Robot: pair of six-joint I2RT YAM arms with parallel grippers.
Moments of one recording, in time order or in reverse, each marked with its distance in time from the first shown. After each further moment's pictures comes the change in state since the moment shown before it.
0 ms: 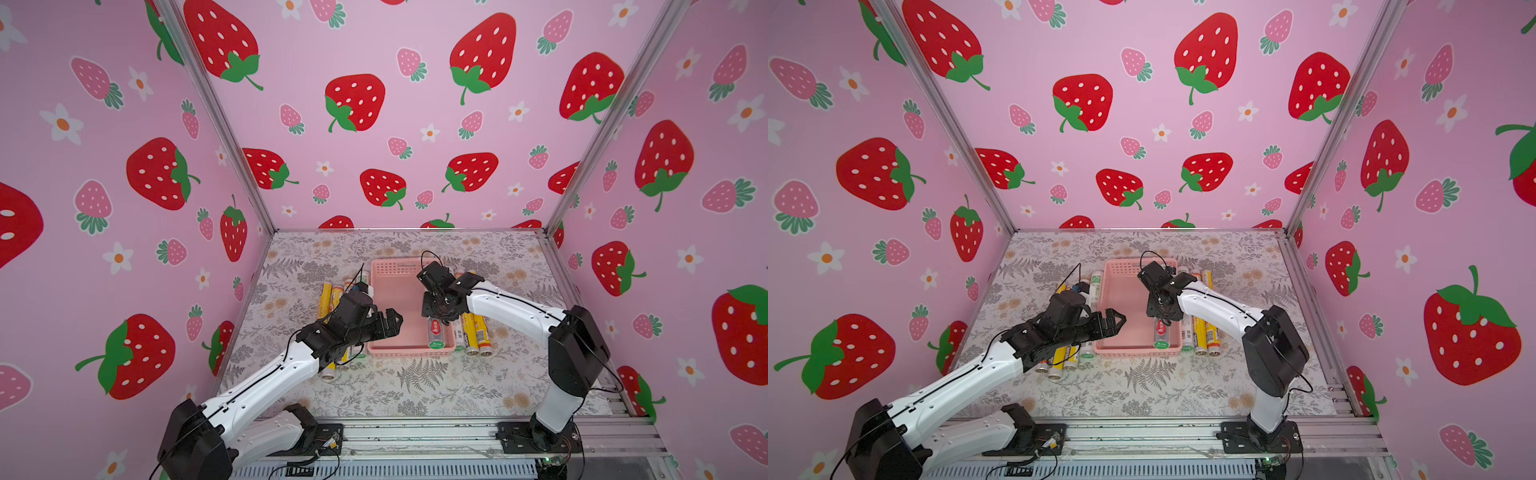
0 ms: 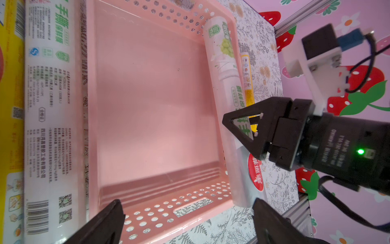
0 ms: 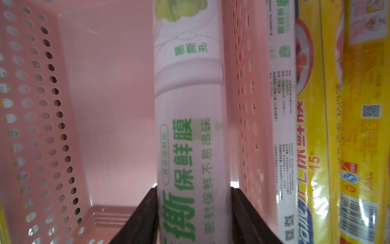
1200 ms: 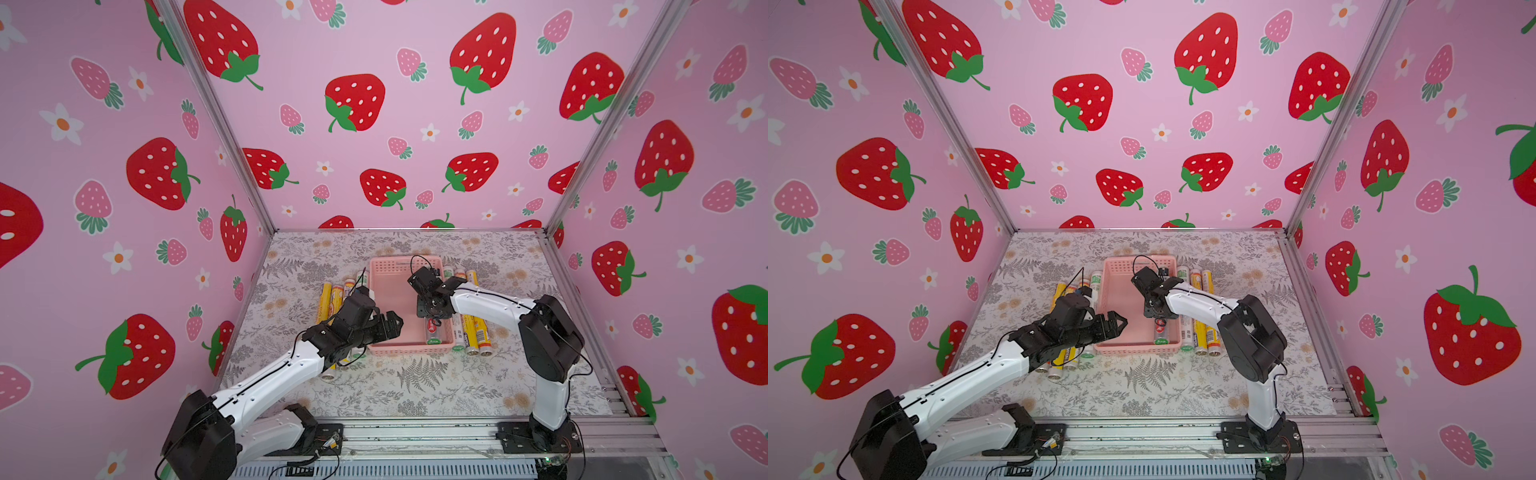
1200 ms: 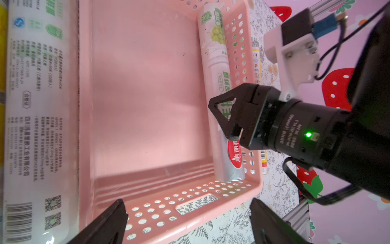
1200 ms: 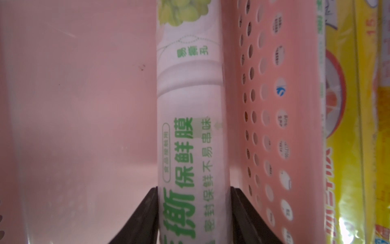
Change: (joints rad) left arm 0.000 0.031 -0.048 0.063 0.005 -0.045; right arm 0.005 0.152 0.017 0.111 0.109 -0.074
